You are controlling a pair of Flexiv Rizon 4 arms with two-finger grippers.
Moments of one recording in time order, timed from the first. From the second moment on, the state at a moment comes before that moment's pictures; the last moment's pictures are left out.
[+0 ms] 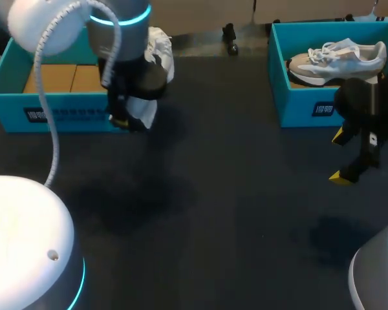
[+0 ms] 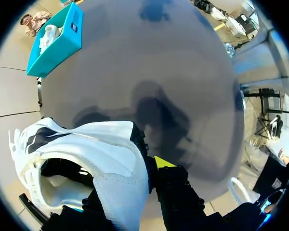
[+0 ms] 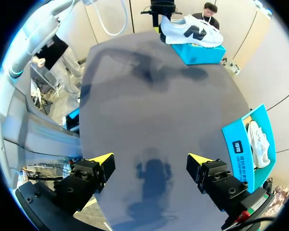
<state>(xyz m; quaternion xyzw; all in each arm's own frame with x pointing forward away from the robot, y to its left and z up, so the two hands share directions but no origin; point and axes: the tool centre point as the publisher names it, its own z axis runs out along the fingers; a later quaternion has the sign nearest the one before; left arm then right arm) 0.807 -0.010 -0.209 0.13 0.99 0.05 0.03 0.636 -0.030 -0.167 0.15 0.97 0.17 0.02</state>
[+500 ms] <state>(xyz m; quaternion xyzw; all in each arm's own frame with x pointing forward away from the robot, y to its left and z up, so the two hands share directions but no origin) 0.874 0.075 -0.207 0.16 0.98 0.05 0.04 0.636 -0.030 -0.167 0.15 0.97 0.17 0.02</state>
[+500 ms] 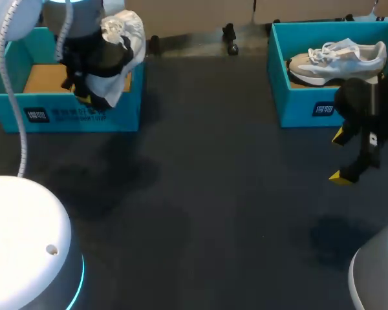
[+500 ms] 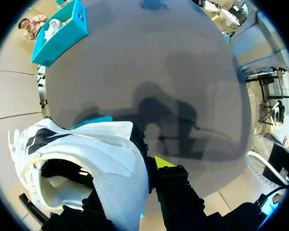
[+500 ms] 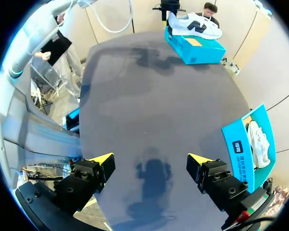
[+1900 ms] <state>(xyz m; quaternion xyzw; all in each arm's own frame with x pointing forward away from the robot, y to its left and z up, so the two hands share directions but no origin) 0.981 0.296 -0.229 0.13 0.99 0.07 0.04 0.636 -0.030 -0.167 0.15 0.97 0.17 0.02</state>
